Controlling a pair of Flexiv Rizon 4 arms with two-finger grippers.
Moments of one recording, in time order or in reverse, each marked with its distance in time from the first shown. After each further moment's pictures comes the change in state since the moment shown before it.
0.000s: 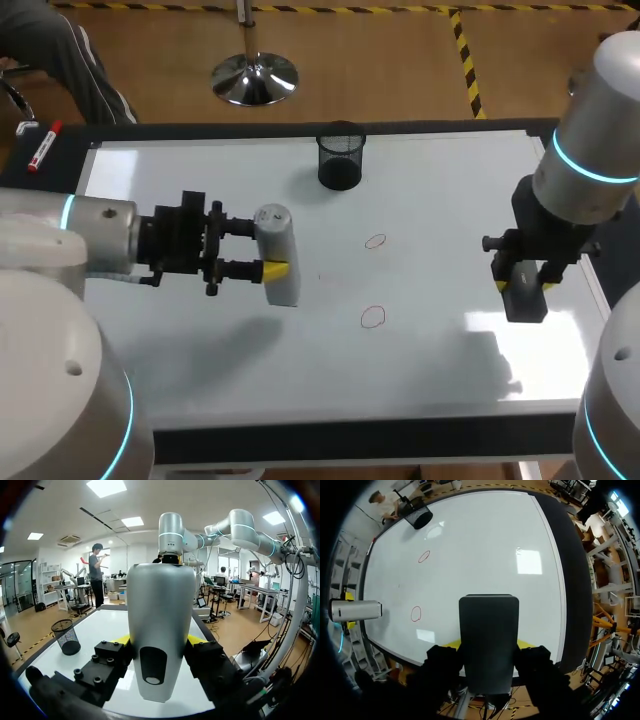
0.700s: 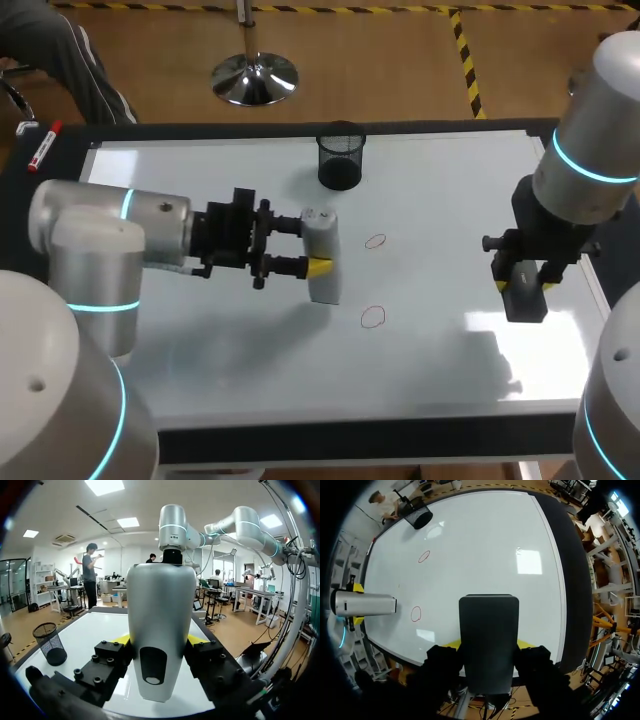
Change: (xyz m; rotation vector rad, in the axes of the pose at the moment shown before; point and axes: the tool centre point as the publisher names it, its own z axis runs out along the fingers) left arm -0.014 0.005 0.065 0.025 0.065 -0.009; right arm 0.000 0.000 0.000 0.000 0.000 0.000
